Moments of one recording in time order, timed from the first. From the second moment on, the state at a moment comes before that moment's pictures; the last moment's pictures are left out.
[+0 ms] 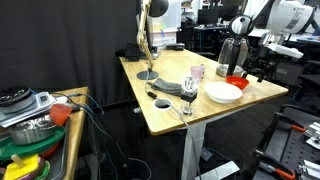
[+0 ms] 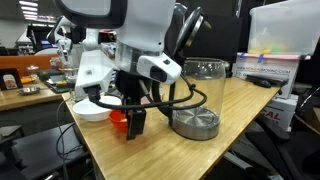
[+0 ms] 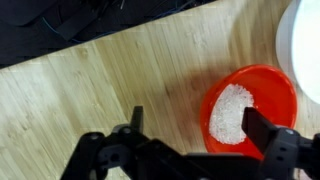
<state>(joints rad) -0.28 0.11 -0.37 -2.56 0.51 2.47 -0.44</state>
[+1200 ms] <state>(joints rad) -0.34 0.19 -0.28 -2.53 0.62 2.46 -0.43</state>
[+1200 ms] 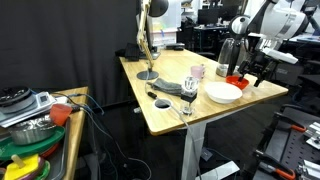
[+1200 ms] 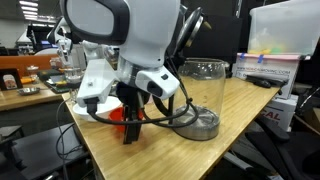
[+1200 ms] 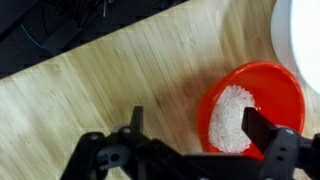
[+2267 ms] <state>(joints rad) -0.35 0.21 -0.26 -2.50 0.64 2.46 -0.42</state>
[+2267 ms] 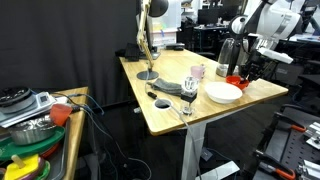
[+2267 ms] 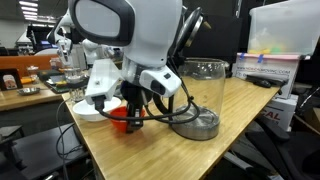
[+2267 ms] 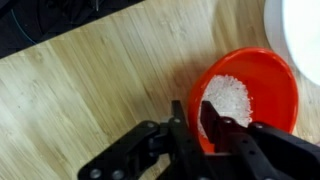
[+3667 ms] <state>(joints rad) -0.32 0.14 -0.24 -2.50 0.20 2.52 -0.25</state>
